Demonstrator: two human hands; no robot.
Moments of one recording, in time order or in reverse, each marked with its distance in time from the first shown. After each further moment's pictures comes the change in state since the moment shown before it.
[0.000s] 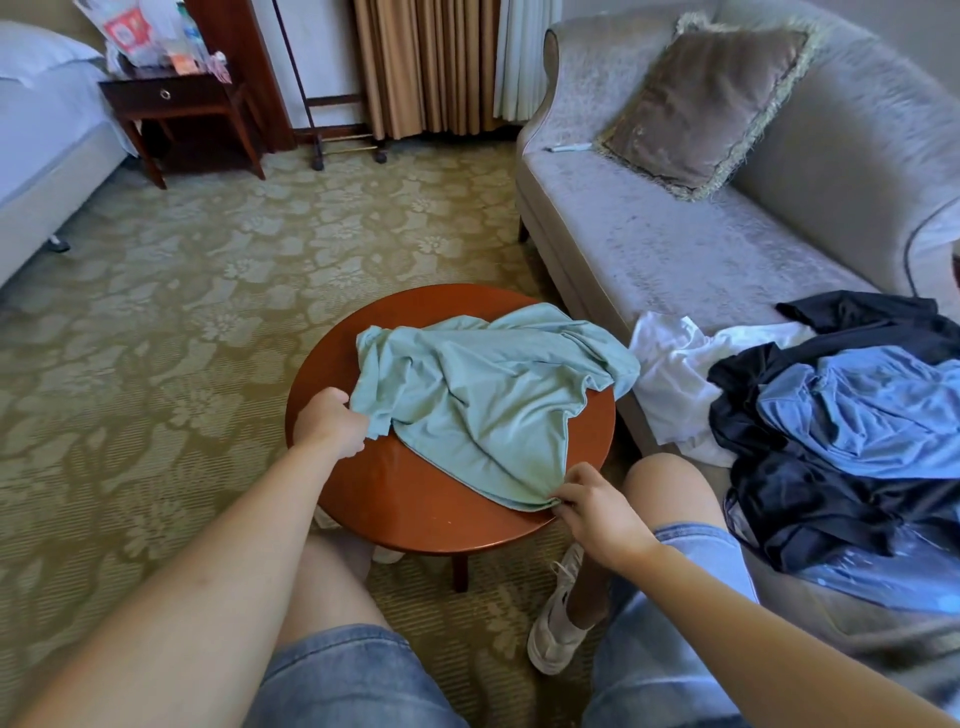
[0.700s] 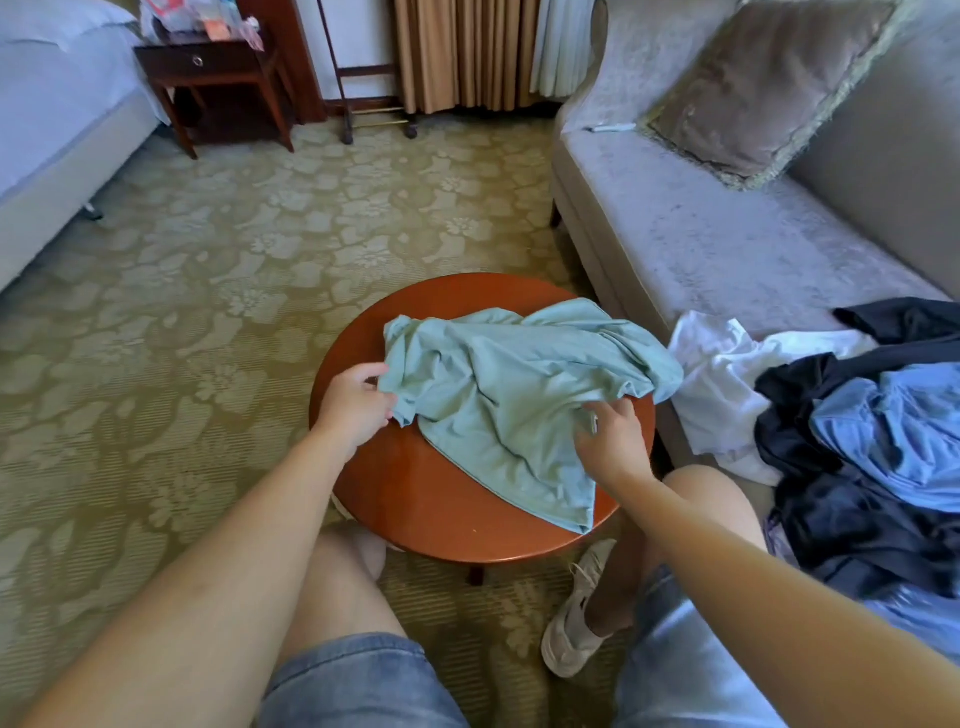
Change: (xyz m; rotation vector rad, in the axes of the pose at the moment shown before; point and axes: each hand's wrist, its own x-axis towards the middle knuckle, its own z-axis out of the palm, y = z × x) left_hand 0.016 0.004 -0.004 -0.296 -0.090 0.088; right_hand 0.094 -0.015 -0.015 0.103 0.166 0.361
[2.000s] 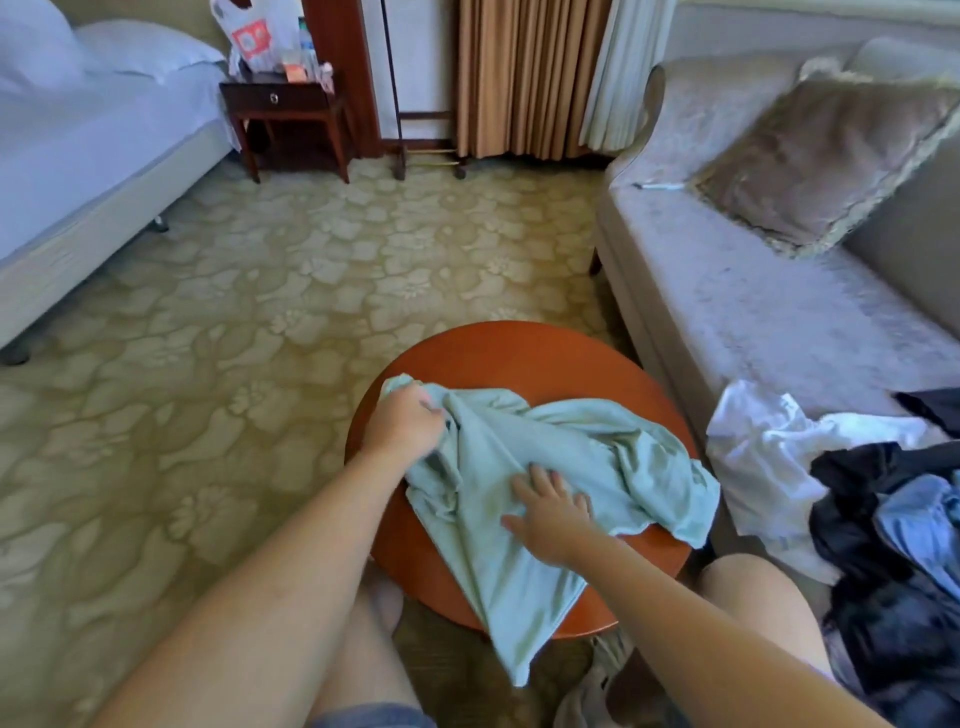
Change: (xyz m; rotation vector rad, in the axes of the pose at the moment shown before) left_hand 0.022 0.030 -0.001 0.477 0.082 0.051; right_hand 0.002 -0.069 0.066 -0.467 -0.536 -0.267
